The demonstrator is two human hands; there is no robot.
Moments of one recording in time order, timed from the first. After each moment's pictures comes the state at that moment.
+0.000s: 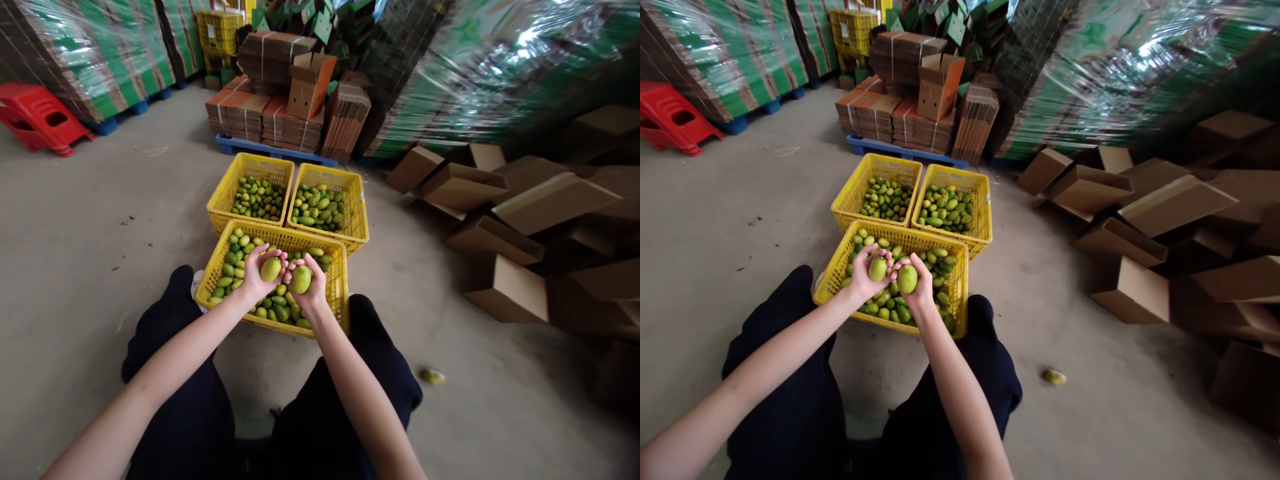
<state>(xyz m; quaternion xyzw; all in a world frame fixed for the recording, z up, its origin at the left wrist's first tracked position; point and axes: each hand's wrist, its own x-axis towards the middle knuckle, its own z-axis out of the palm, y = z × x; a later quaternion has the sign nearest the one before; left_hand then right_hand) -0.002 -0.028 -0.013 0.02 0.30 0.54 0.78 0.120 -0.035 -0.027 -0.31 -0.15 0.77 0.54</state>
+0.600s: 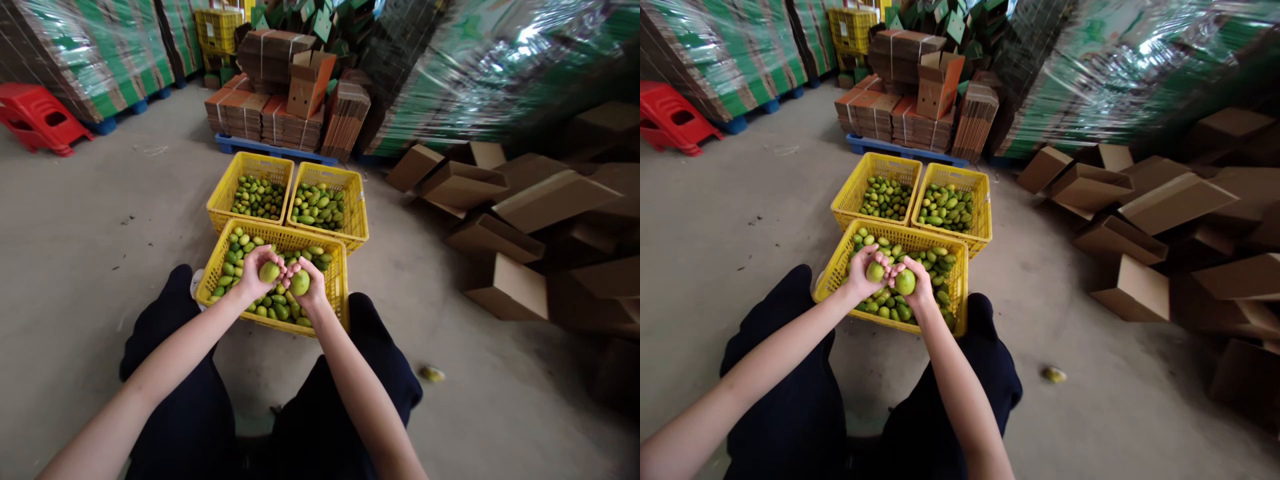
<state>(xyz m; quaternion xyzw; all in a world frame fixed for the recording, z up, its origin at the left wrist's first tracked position) -0.008 -0.032 -0.006 0.09 0.30 0.50 0.80 0.121 -0.036 -0.028 -0.26 -0.22 0.79 0.50</state>
